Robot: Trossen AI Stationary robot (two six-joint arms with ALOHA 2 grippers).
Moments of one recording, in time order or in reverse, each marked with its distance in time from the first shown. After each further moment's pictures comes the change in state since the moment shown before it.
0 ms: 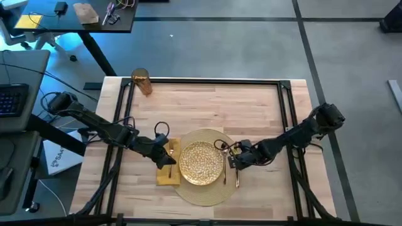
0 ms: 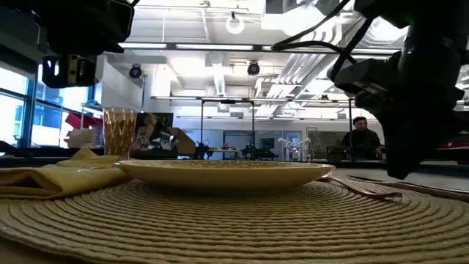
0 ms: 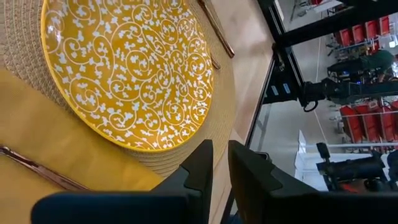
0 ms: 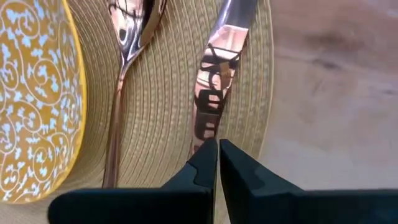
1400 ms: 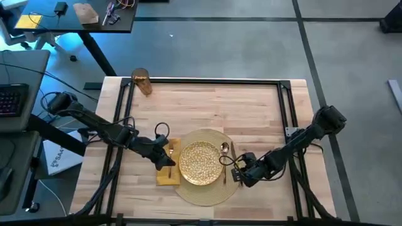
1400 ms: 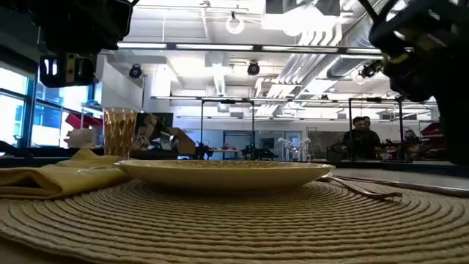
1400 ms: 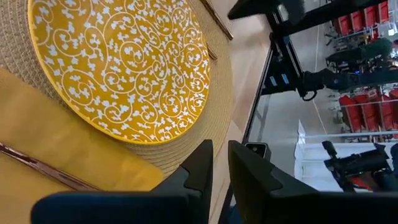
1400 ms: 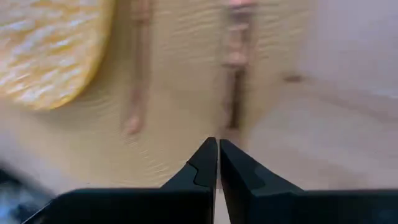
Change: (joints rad) left arm -0.007 0.000 0.000 -0.001 0.026 0.018; right arm 0.209 0.007 0.047 -0.029 -0.028 0.282
